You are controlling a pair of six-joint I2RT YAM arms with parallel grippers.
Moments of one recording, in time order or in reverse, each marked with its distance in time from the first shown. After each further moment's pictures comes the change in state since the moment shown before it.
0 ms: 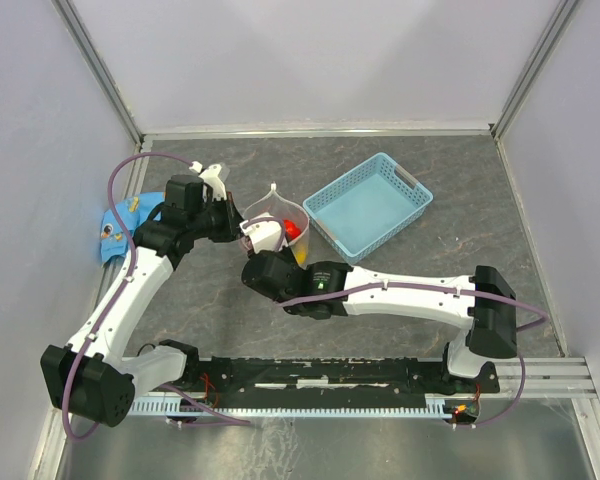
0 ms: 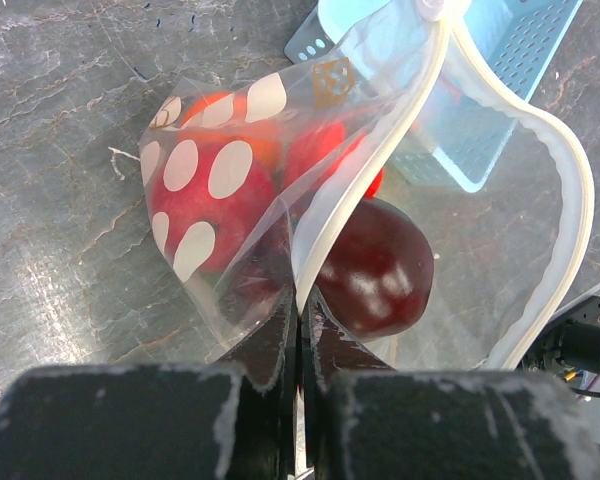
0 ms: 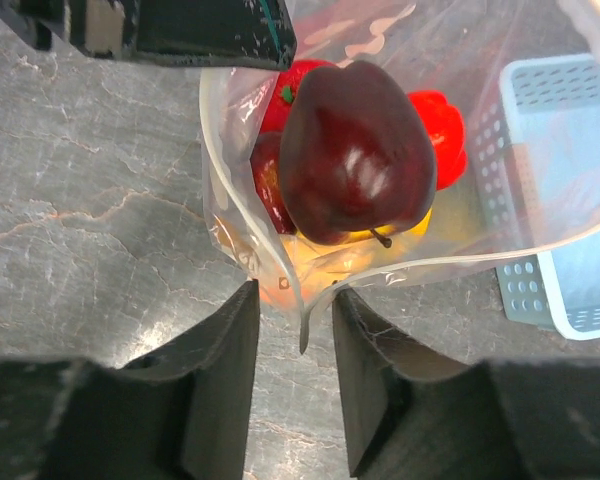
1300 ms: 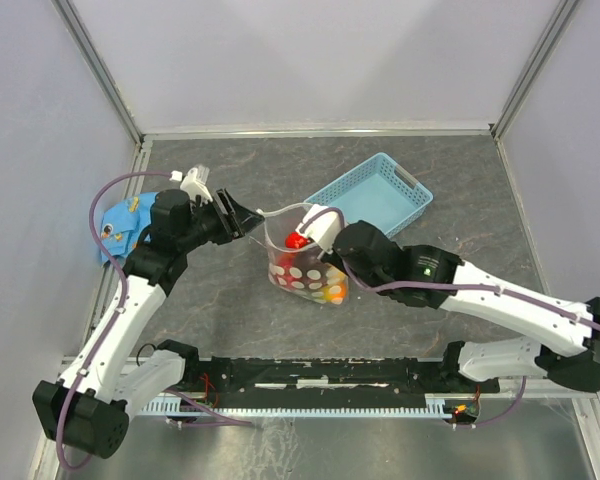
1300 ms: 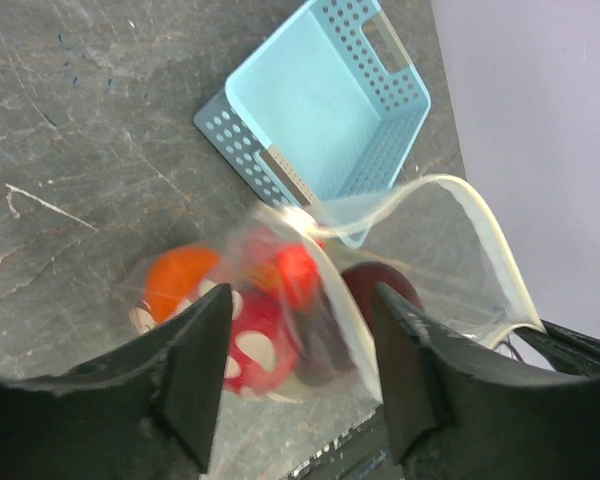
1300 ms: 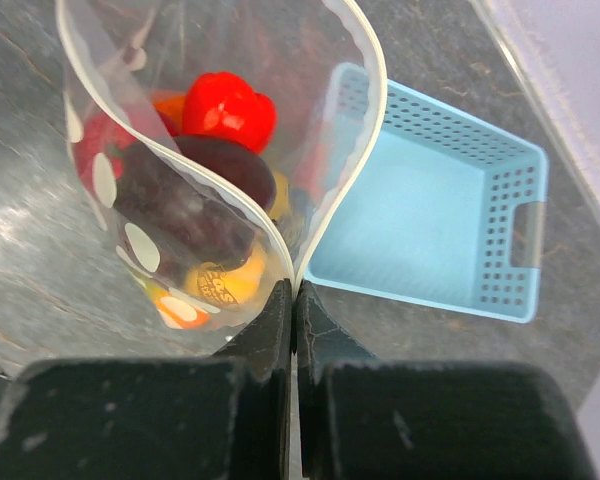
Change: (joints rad) left arm 0.003 -0.169 -0.120 0.220 0.039 -0.299; right arm -0.173 -0.439 -0.161 -0.182 -0.240 -0.583
